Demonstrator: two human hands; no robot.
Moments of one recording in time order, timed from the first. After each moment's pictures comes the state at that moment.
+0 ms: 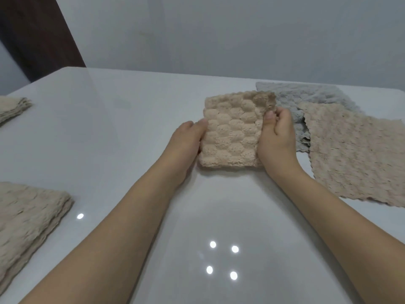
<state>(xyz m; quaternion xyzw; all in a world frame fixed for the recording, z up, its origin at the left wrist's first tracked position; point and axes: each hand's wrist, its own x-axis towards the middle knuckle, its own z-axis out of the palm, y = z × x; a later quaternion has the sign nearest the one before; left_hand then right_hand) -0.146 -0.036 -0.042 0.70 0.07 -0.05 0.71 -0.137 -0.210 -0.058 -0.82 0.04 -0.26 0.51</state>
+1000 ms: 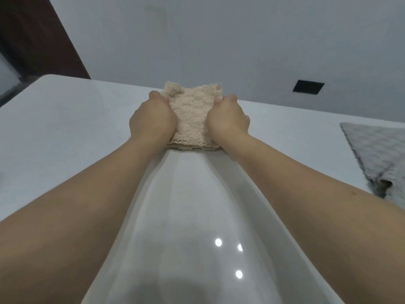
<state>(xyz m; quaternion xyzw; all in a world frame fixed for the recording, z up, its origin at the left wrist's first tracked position) 0.184 0.144 -0.045 0.96 0.14 0.11 0.22 0.181 0.006 -0.032 -0.93 0.11 -0.05 0.34</state>
